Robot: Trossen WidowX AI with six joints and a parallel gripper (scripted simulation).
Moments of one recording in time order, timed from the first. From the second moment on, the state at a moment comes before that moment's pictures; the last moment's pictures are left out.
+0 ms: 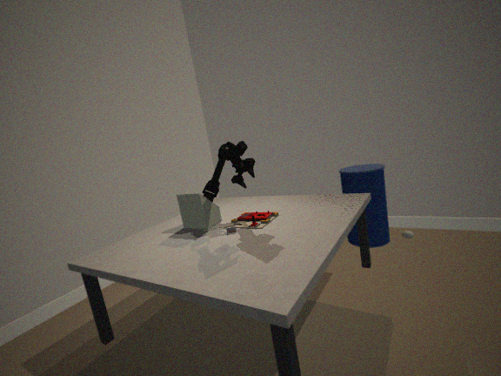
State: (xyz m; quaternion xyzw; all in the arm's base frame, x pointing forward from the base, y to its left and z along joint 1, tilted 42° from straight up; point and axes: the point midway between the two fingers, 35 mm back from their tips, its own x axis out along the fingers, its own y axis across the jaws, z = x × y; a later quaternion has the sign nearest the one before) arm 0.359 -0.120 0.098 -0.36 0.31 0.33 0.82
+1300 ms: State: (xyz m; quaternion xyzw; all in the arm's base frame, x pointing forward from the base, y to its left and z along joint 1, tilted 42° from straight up) arm 0.268 -0.076 -0.104 0.04 0.56 0.42 0.71
